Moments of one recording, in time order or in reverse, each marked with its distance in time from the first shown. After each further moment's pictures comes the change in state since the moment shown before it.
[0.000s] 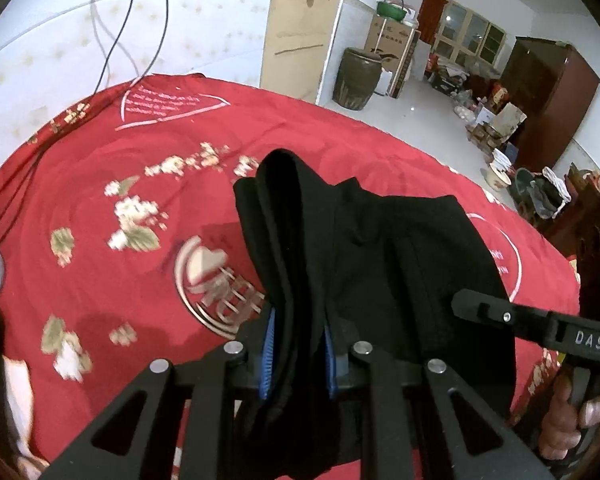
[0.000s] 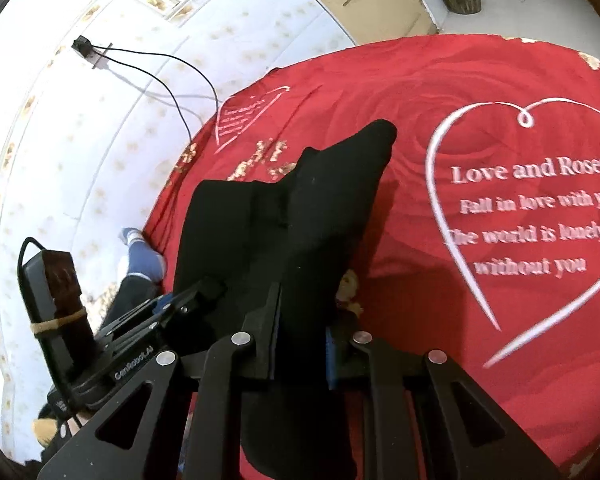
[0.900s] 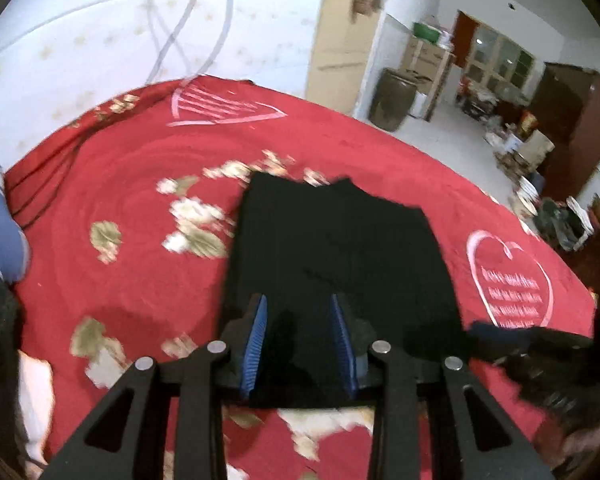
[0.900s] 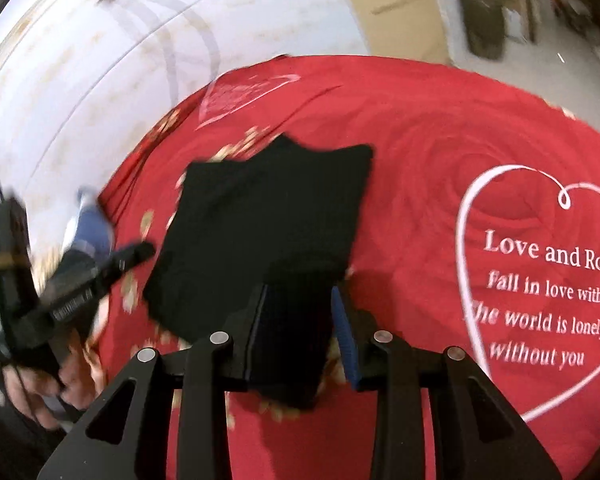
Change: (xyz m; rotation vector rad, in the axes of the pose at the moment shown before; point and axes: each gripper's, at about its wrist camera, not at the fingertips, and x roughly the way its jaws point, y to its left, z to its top) left arm 0.005 0.040 -0.016 -0.076 -0.047 0.073; right arm 0.043 0.033 -0.008 -0.280 0.052 -0.198
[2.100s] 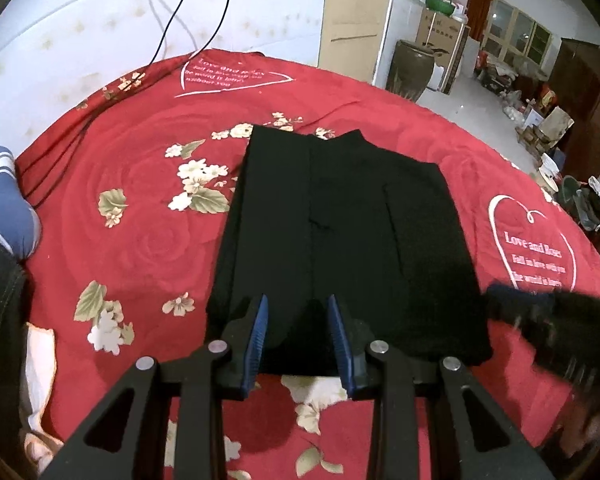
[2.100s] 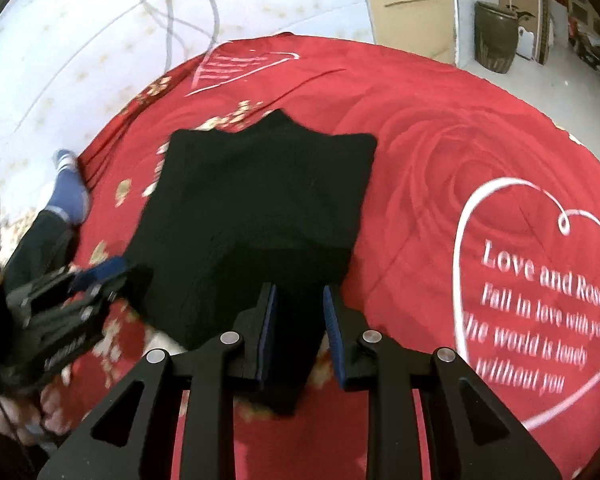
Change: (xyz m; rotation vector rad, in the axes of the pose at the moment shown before) left arm 0.010 -0.007 -0.016 0.011 0.078 0.098; right arm 0.005 0.000 0.003 -0.060 0.046 -0.076
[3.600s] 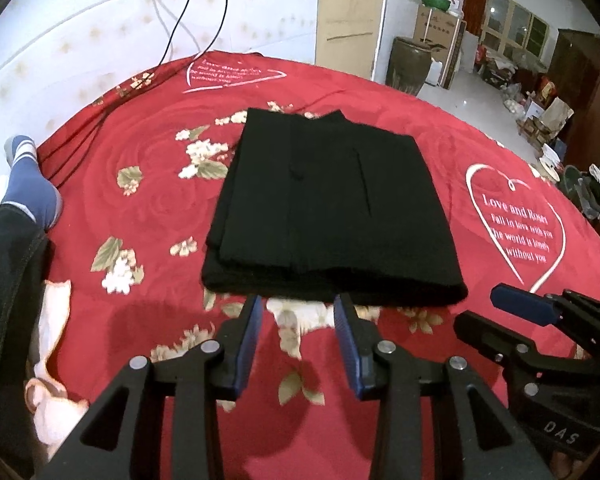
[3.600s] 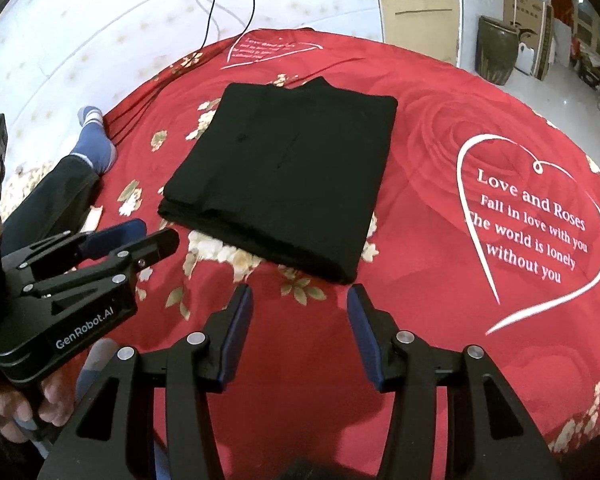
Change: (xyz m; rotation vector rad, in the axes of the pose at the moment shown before) left arm -0.032 -0.018 -0.038 0.015 -0.014 0.039; right arm -0.029 0.036 -0.051 -0.047 -0.026 -0.062
